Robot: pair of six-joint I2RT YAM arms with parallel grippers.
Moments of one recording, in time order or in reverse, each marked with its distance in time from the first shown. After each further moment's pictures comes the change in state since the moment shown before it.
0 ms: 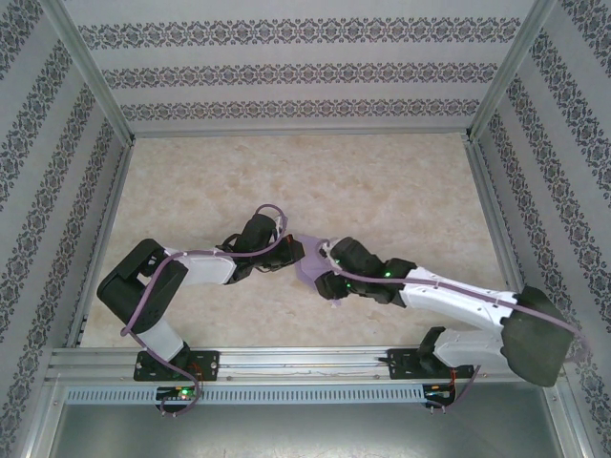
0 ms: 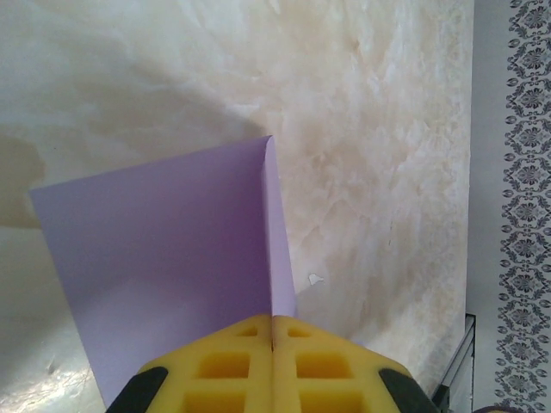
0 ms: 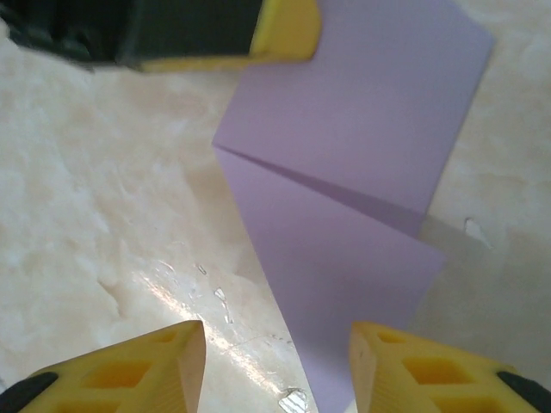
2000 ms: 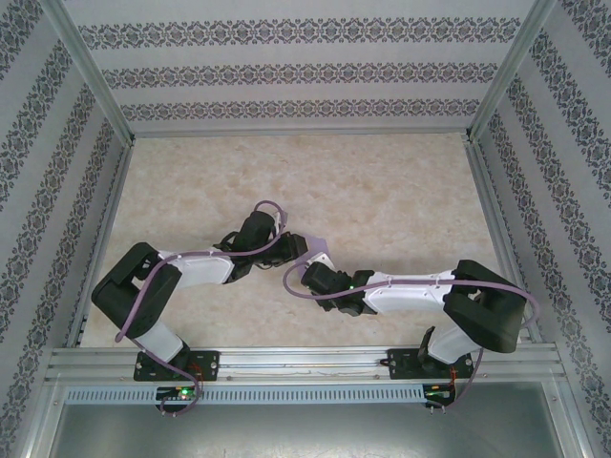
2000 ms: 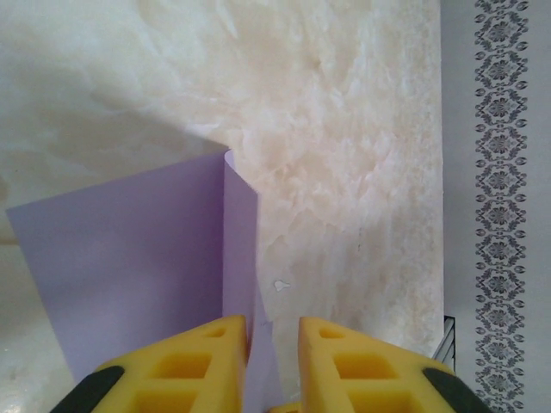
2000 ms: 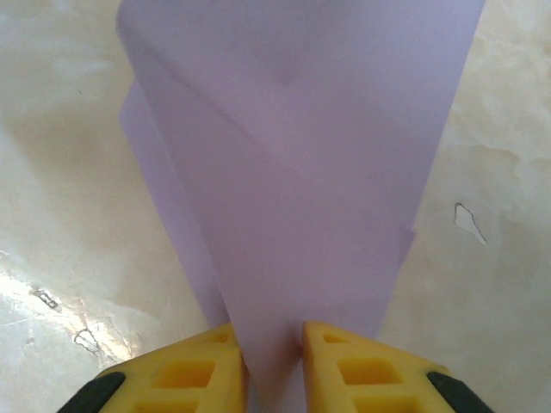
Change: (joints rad) left arm 0.000 -0.047 0.011 -0.008 -0.006 -0.009; right arm 0.168 0.276 0.016 0.065 0.341 0.036
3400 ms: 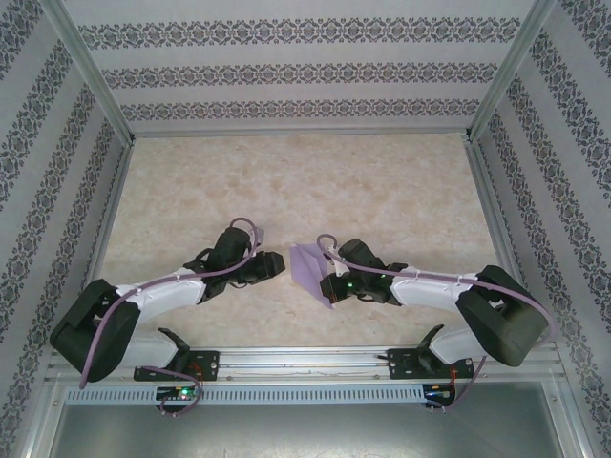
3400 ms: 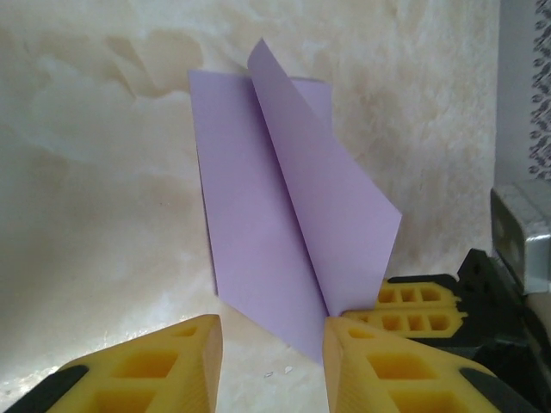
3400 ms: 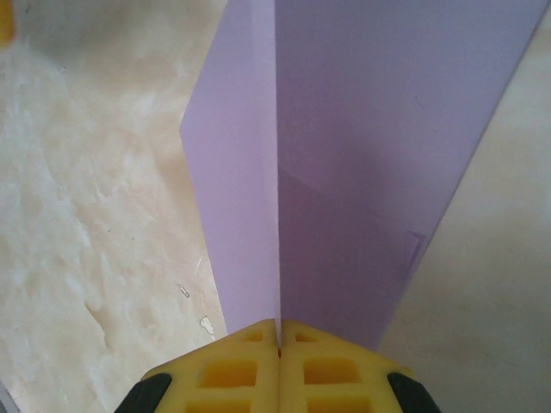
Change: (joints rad) left arm 0.039 -0.278 -0.210 -0.191 0.005 0.078; right arm -0.332 -0.108 -0.192 0.316 -0.673 0.060
